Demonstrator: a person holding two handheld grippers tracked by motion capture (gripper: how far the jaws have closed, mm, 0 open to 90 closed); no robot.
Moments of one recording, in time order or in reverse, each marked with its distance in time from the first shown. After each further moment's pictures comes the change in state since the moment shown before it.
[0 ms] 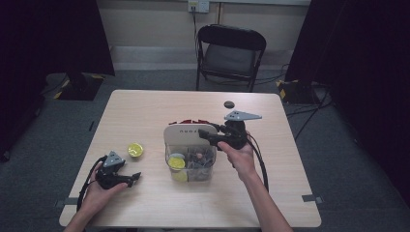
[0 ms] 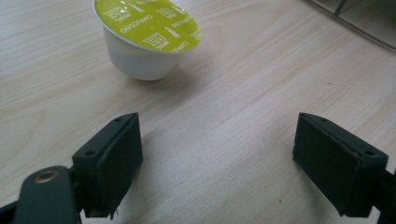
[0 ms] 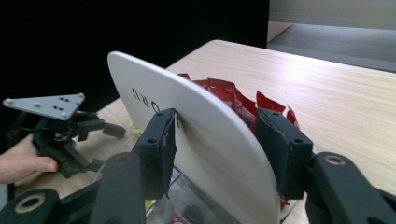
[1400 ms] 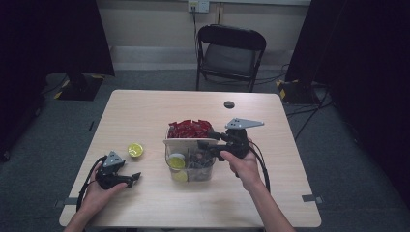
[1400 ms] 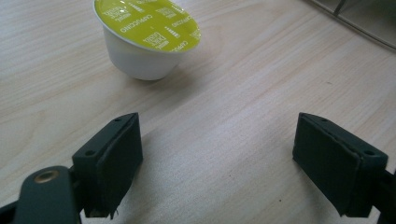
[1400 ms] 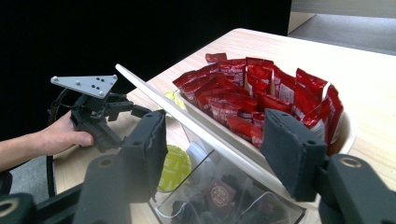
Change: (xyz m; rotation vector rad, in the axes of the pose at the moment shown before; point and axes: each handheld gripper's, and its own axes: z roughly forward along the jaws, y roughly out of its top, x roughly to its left) left arm 0.001 0.000 0.000 0.002 -0.003 0.004; right arm 0.020 -0.010 -0.018 0.039 0.063 -0.015
